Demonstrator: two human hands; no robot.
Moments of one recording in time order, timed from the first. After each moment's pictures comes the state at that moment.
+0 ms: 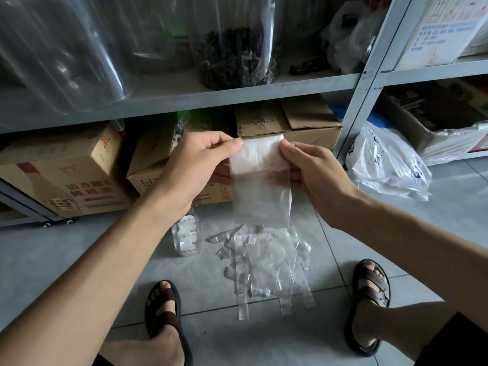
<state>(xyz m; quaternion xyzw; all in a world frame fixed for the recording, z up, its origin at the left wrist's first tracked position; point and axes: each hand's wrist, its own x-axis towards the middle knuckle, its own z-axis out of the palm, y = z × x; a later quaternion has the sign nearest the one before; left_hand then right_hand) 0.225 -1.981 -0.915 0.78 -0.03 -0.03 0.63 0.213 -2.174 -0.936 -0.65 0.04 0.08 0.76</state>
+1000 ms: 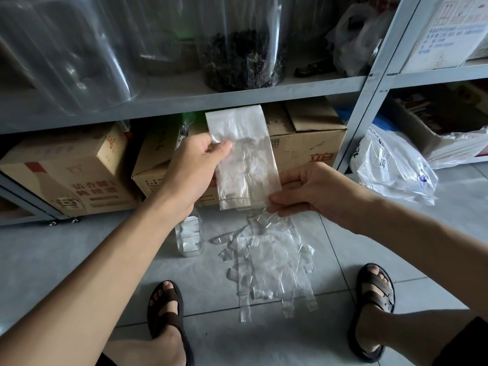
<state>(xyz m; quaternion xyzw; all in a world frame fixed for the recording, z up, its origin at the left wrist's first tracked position) 0.228 -1.977 -0.921 0.85 0.01 0.04 0.52 0.211 -2.191 -0.940 -0.71 -0.03 0.26 0.66</state>
